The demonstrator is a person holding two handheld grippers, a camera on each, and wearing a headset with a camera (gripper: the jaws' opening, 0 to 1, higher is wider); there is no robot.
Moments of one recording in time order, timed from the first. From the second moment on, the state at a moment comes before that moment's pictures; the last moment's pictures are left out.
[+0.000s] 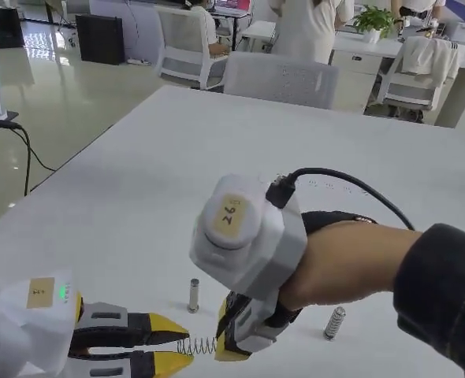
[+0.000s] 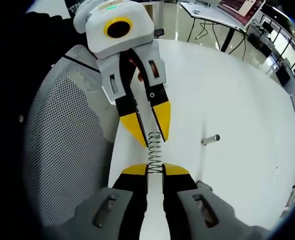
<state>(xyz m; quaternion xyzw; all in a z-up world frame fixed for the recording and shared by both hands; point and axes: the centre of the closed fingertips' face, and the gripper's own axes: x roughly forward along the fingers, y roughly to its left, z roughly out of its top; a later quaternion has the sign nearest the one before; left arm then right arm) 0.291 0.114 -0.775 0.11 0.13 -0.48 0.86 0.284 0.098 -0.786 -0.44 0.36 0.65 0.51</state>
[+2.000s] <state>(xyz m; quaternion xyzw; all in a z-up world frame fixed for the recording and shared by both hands) 0.289 0.107 -0.772 0.10 0.12 -0.48 0.86 0.273 0.129 -0.760 -0.42 0.32 0.68 0.52</state>
